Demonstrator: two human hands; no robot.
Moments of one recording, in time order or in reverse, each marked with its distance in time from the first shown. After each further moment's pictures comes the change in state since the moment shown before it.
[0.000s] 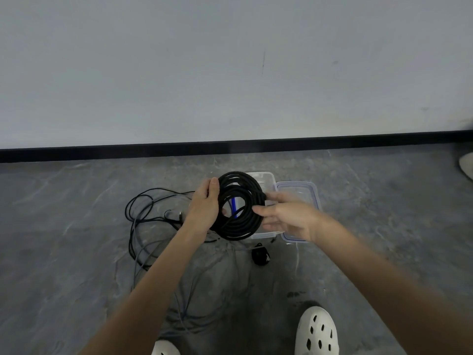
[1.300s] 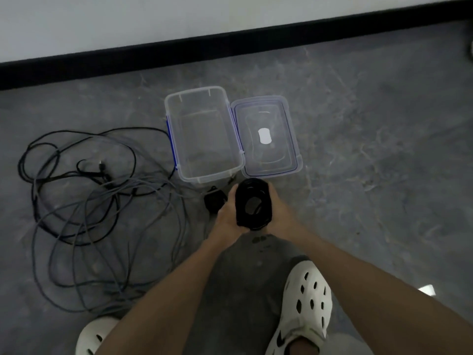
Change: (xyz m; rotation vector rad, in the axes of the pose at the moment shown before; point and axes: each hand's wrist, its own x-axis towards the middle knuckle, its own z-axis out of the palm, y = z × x) left_hand 0.019 -0.262 0.213 0.476 -0.469 -0.047; right_hand 0.085 0.278 -0.125 -0.597 0.217 0.144
